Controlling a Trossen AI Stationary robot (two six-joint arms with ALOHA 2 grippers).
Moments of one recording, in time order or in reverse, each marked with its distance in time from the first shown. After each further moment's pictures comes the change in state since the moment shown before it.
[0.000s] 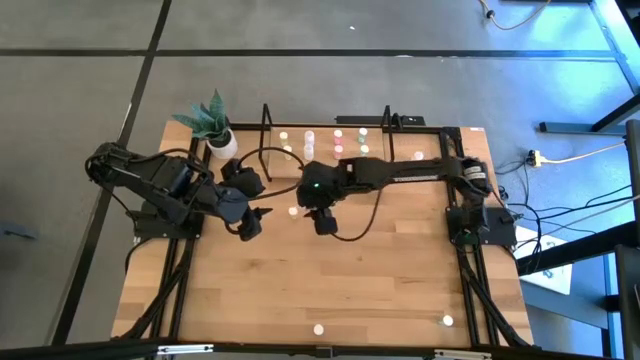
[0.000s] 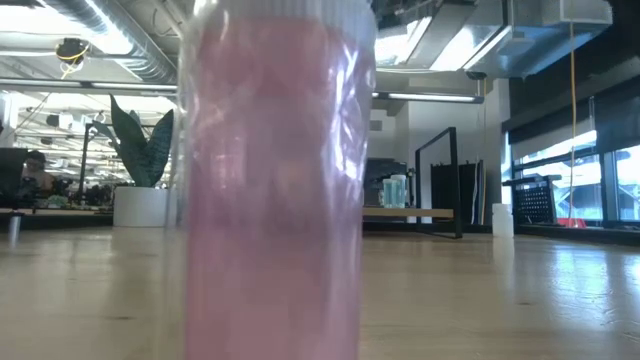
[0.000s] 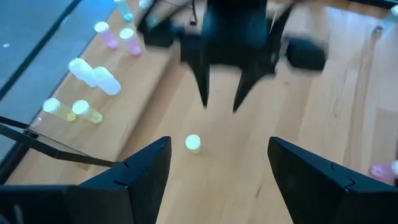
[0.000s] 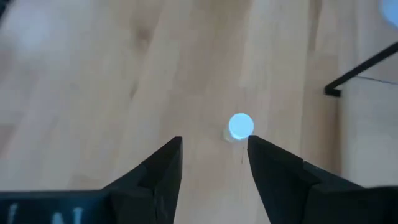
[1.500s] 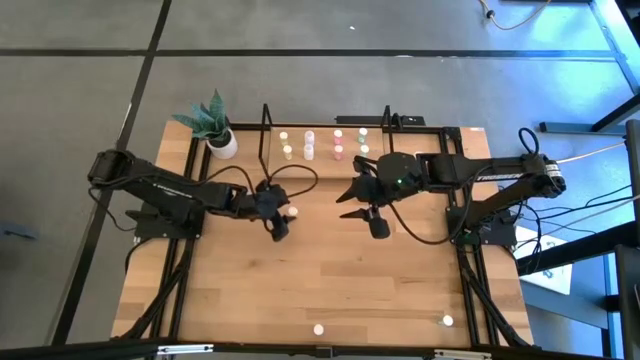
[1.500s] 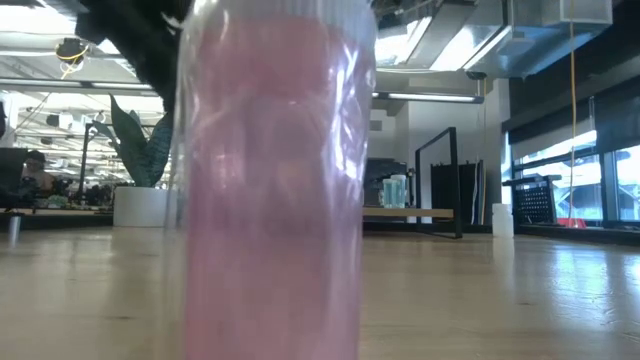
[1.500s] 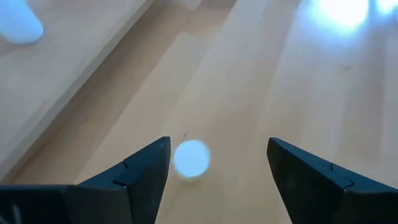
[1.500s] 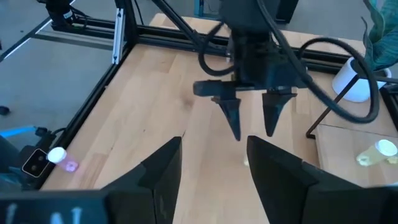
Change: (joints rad) left arm 0.254 0.000 -0.901 1.089 0.187 0.152; right arm 0.095 -0.574 -0.390 0.184 0.000 0.102
